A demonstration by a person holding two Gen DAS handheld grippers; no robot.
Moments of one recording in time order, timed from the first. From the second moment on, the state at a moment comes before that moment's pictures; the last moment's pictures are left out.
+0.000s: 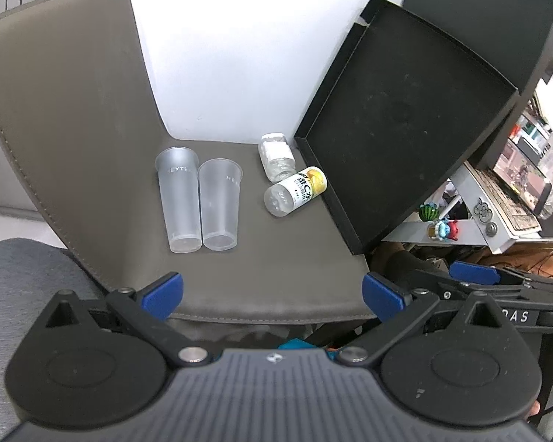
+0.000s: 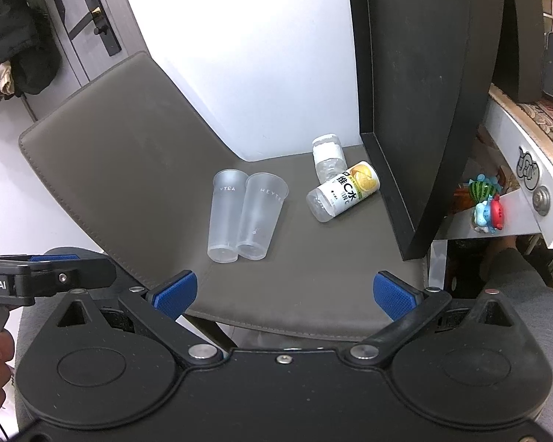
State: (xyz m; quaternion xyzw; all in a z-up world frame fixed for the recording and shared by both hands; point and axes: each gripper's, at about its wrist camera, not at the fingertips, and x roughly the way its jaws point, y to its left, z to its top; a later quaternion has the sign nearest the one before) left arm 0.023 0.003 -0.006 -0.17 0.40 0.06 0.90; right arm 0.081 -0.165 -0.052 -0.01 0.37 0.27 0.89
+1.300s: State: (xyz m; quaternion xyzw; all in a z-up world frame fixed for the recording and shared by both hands) left arm 0.157 0.039 -0.054 -0.22 0.45 0.04 0.87; right arm 0.178 -0.164 -0.106 0.07 0.35 0.23 0.90
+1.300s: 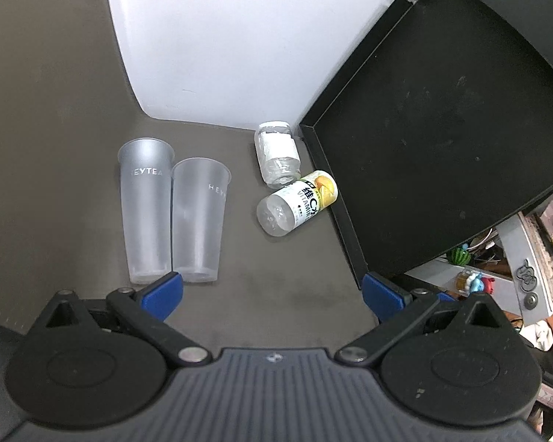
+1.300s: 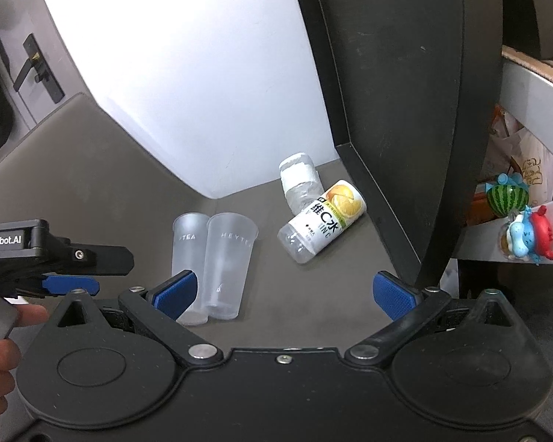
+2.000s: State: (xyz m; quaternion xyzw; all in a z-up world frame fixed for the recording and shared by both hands) left arm 0.253 0.049 -0.079 -0.20 0.46 0.02 0.86; right arm 0.207 -0.164 -0.137 0.09 0.32 0.20 0.92
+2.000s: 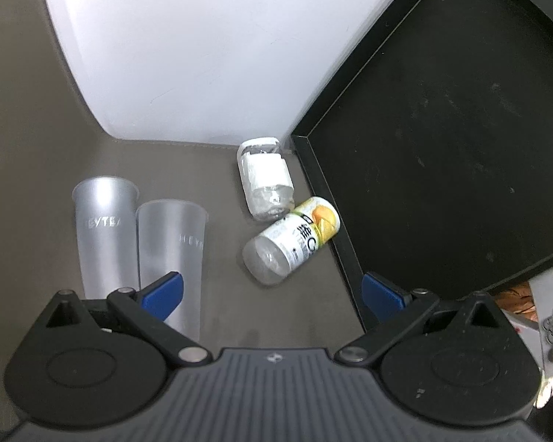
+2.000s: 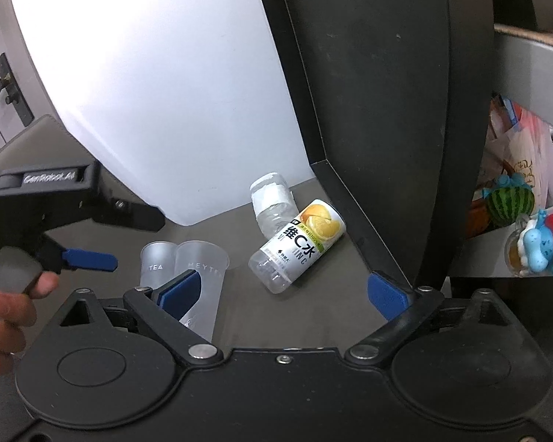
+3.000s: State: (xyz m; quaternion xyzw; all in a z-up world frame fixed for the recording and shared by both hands) left arm 0.413 0.037 -0.143 -0.17 0.51 -0.03 0.84; right arm 0.236 -0.158 -0.174 0.09 0.32 0.13 0.93
